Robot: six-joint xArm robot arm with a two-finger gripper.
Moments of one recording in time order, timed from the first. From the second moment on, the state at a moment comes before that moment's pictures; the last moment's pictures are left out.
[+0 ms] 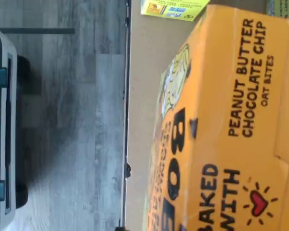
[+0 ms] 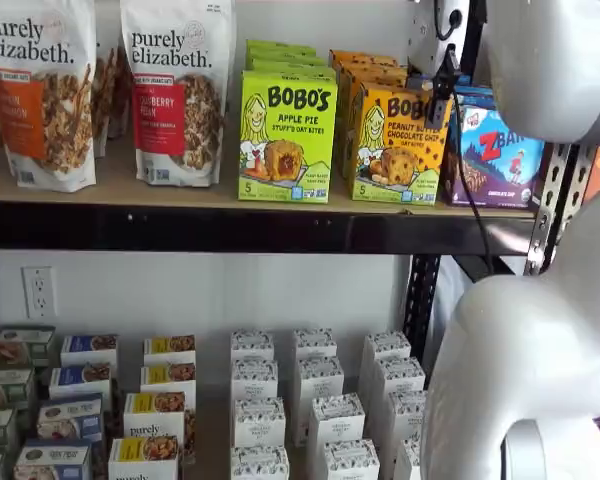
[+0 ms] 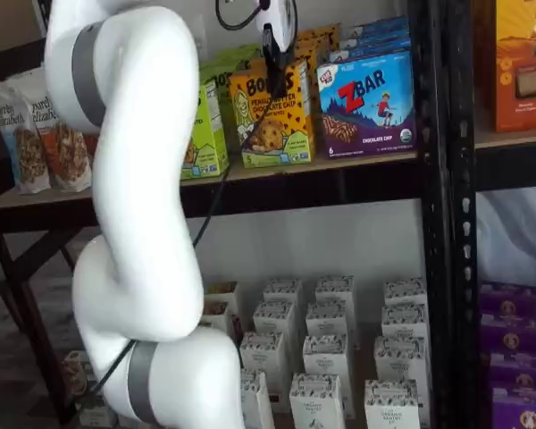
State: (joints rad) arm -0.12 -0.08 -1.66 0.04 1.67 -1.68
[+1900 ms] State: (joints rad) arm -0.14 -0.10 -1.63 0.08 1.62 -1.69
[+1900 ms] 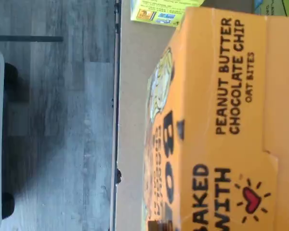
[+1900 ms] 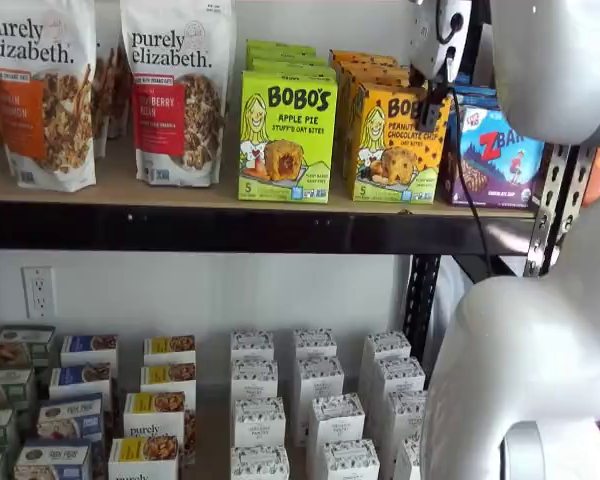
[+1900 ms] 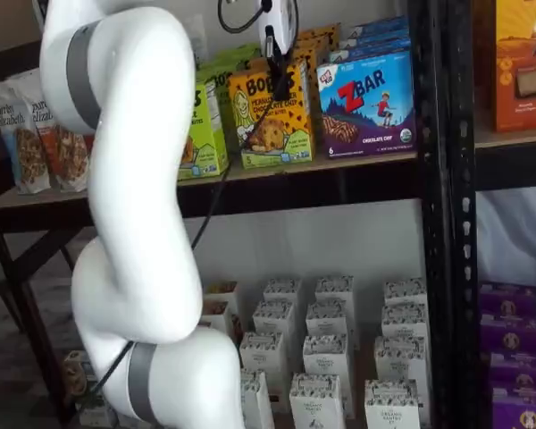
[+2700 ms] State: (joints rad) arm -0.13 -0.09 -1.65 0.07 1.66 -1.69
